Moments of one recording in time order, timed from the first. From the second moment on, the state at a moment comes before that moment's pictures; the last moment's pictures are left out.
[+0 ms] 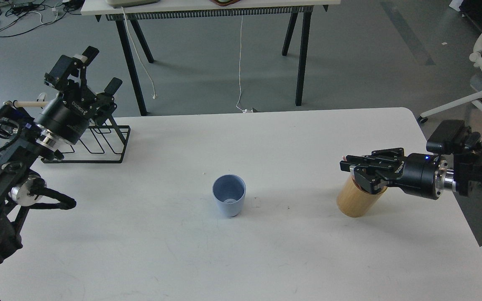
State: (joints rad) left arm -0.42 0.41 -1.21 -0.96 0.90 -0.49 -0.49; right arm 0.57 -0.91 0.56 1.46 -1.92 0.14 0.44
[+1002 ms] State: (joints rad) left arm -0.42 0.38 -1.20 -0.95 0.90 -0.49 -0.49; right arm 0.57 -1.00 0.61 1.47 -1.90 0.08 0.45
